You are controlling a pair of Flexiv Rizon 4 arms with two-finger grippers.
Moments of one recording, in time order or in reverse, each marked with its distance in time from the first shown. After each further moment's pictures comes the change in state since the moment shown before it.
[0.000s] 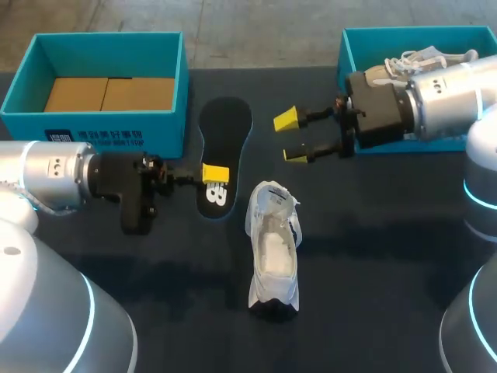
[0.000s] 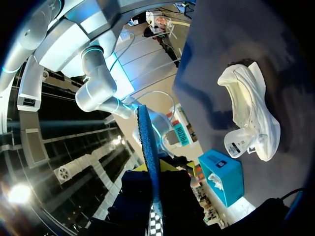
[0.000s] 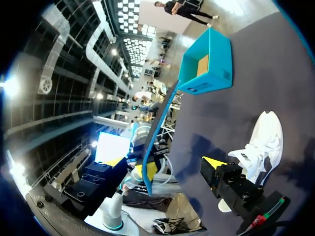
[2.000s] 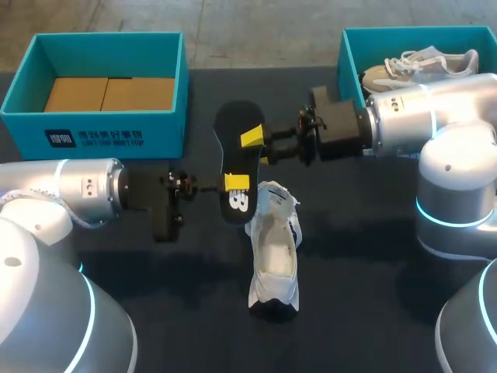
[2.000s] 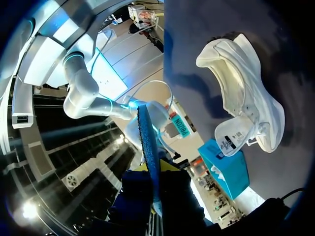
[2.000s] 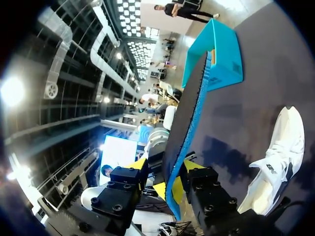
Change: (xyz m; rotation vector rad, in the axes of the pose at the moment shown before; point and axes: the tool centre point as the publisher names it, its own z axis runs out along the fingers) left arm 0.047 0.003 0.025 -0.061 0.001 0.115; right arm -0.003 0.000 0.056 -0.019 0.074 0.020
